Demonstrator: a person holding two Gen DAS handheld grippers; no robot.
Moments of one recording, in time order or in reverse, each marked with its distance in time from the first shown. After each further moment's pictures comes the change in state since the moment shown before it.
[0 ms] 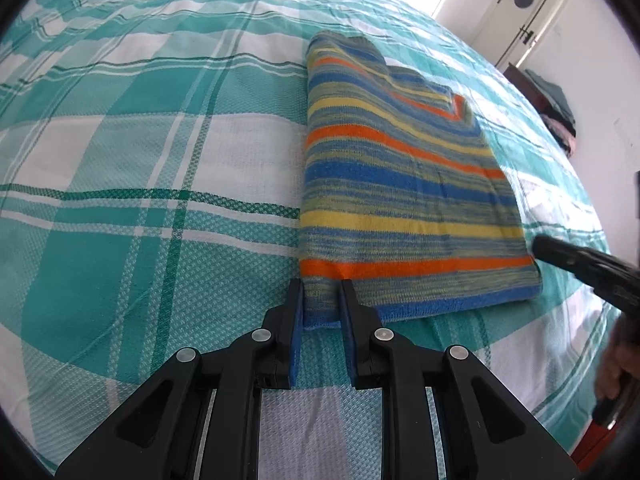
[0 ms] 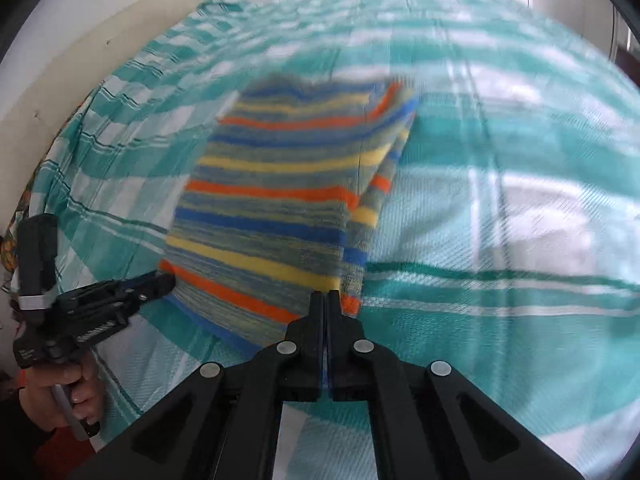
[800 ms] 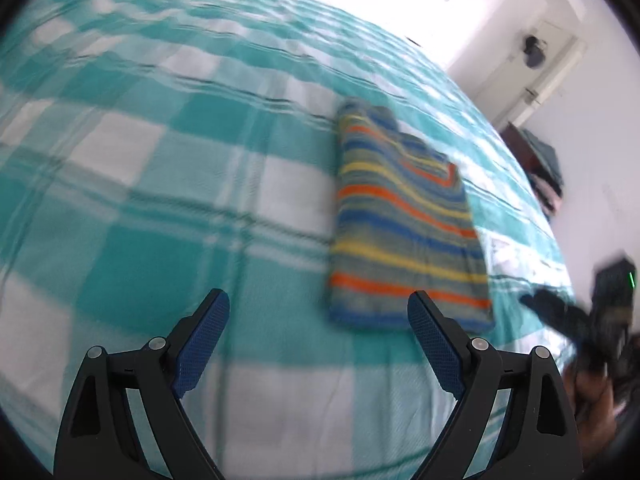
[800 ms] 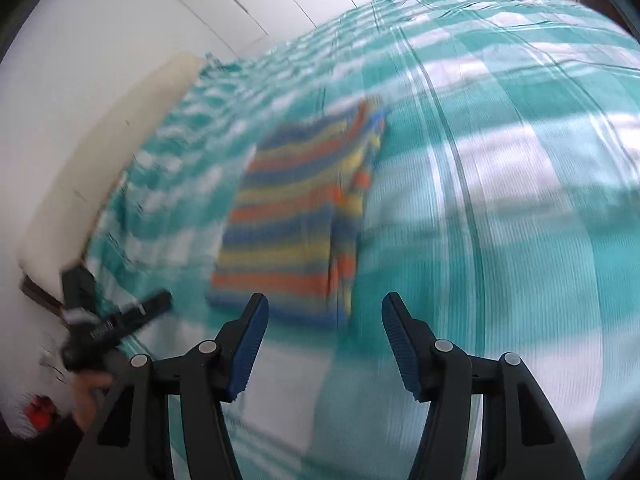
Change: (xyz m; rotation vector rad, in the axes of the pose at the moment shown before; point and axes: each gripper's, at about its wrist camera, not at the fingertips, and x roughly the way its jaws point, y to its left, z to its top) left arm -0.046 0.037 0.010 -0.135 -0.094 -0.107; right arm -0.038 -0.056 -0.023 0.249 -0.132 0.248
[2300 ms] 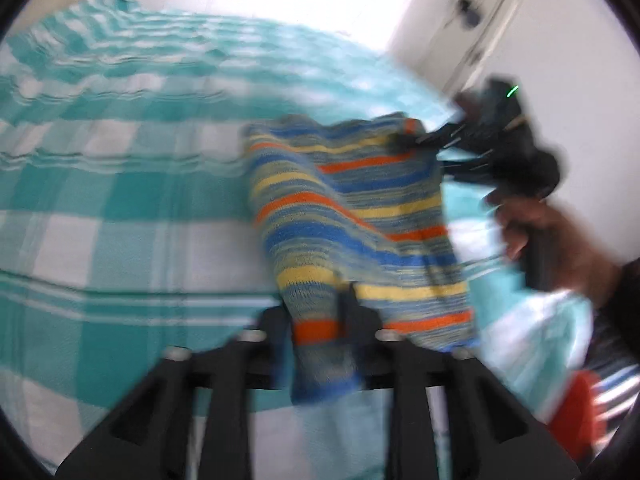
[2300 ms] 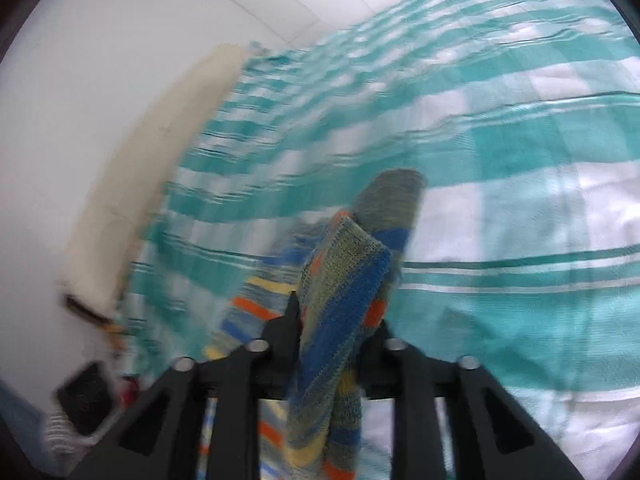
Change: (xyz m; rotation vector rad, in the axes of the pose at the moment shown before) left arm 0.023 -0.052 0.016 0.227 0.008 0.041; right arm 0.104 0.028 0.157 -0.084 0.089 0.111
